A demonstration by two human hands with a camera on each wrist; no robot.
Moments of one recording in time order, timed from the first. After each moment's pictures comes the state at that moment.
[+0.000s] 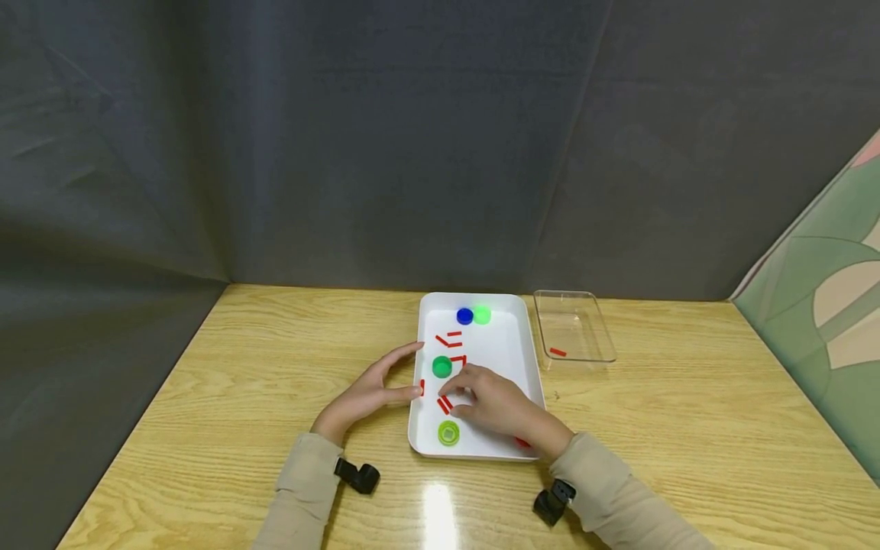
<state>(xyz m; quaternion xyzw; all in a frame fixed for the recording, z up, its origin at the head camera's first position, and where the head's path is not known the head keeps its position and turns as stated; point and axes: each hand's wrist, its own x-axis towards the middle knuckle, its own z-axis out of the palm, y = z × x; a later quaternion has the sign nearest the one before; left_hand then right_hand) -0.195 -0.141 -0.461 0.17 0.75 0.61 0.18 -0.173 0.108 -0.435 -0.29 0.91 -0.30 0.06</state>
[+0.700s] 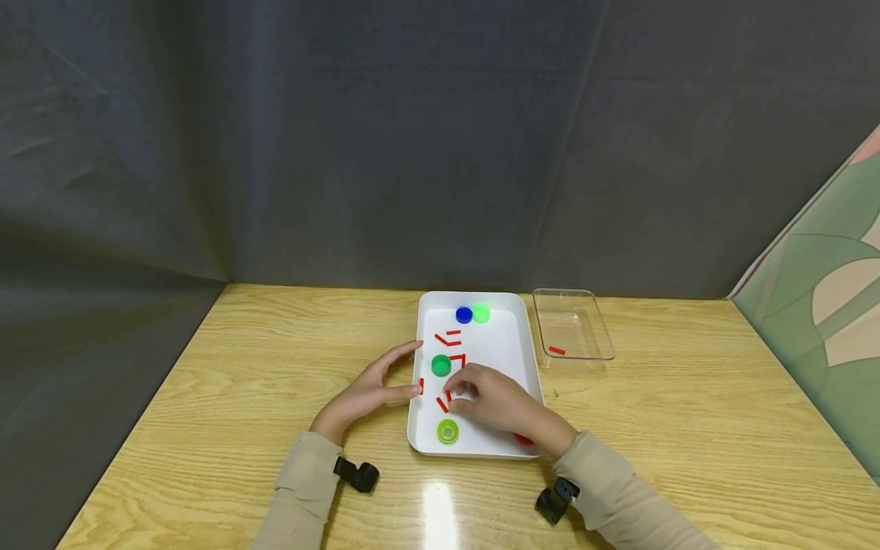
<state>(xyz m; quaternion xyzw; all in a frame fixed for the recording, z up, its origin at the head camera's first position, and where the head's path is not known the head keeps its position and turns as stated) -0.196 -0.141 -0.461 0.17 0.74 0.62 0.19 -0.172 0.111 -0.433 -0.25 0.90 -0.34 0.08</state>
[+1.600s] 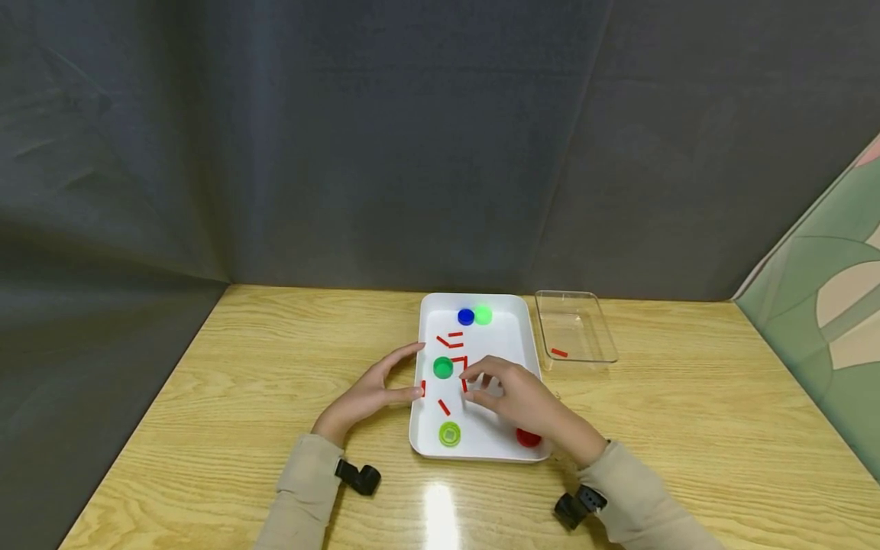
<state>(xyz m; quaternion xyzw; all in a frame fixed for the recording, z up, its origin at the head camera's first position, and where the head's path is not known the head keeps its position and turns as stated) -0.194 -0.140 -0.458 0.17 0.74 0.62 0.18 -0.166 0.134 -0.416 -0.28 0.88 -0.38 0.02</state>
